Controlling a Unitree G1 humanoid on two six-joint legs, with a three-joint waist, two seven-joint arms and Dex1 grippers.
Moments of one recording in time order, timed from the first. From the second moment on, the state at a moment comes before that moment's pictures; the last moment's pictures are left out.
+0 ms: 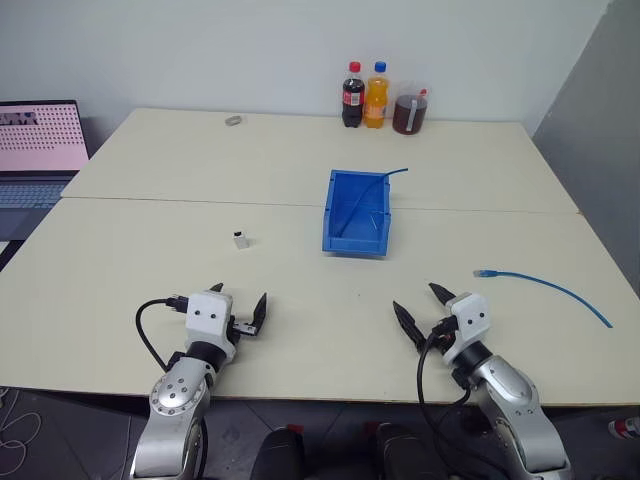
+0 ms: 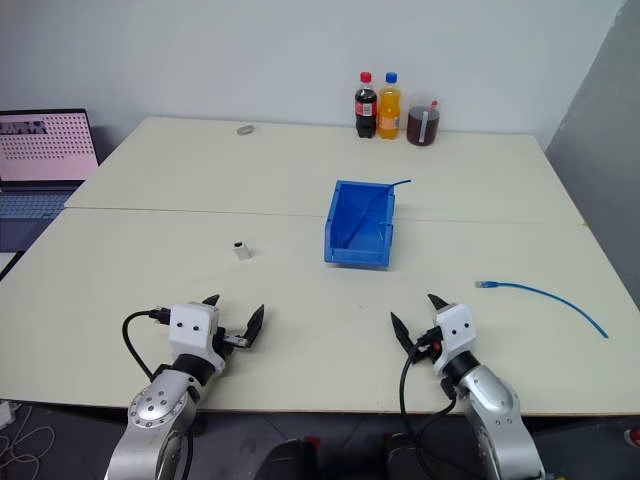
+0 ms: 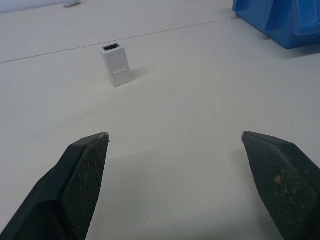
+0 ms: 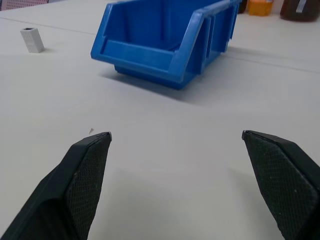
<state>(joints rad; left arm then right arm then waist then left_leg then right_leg) 0.14 0.27 0.11 -0.24 -0.10 0.13 -0.24 0.10 -0.23 0.07 -0.27 0.15 0.10 0.40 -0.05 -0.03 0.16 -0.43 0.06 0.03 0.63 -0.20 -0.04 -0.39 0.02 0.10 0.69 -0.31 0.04</state>
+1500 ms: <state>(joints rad) -0.25 0.45 -0.23 -0.34 -0.35 0.45 -0.80 -0.02 -0.80 -0.28 -0.12 0.37 0.40 0.73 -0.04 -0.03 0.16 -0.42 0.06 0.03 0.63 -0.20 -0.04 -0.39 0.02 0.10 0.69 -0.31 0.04</state>
